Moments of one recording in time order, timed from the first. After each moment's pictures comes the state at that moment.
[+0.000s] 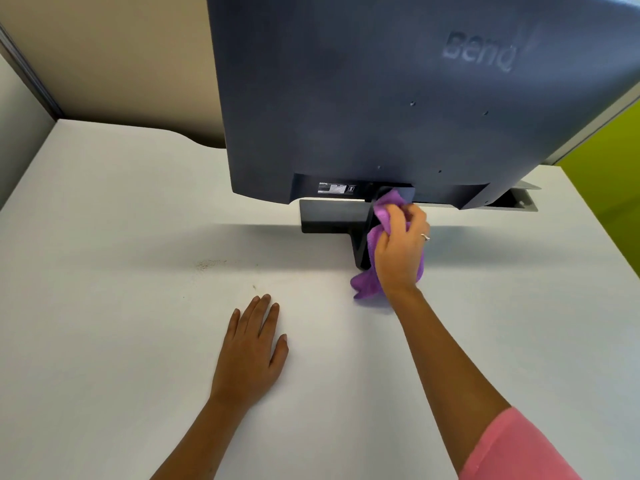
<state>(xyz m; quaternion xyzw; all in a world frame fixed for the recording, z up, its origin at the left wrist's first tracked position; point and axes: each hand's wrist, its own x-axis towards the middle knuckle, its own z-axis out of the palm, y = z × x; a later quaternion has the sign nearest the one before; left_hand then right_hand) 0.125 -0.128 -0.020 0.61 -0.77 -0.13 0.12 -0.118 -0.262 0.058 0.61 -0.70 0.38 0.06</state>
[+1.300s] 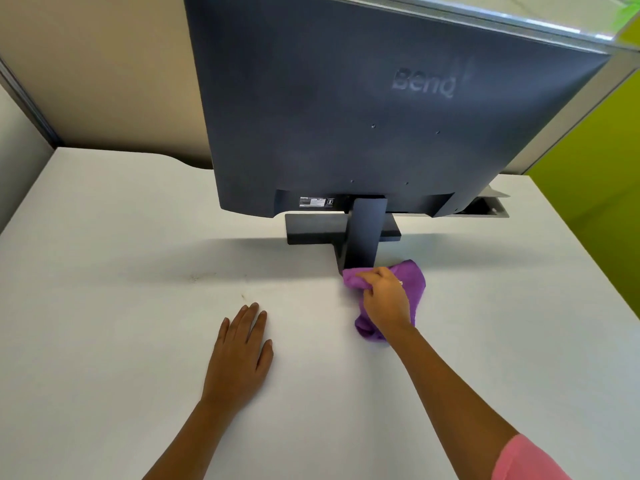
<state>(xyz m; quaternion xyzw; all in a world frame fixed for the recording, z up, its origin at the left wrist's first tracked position) 0.129 -0.126 -0.025 0.61 -0.77 -0.12 0.12 -0.144 -0.202 0.041 0.63 -0.75 0.12 -0.14</state>
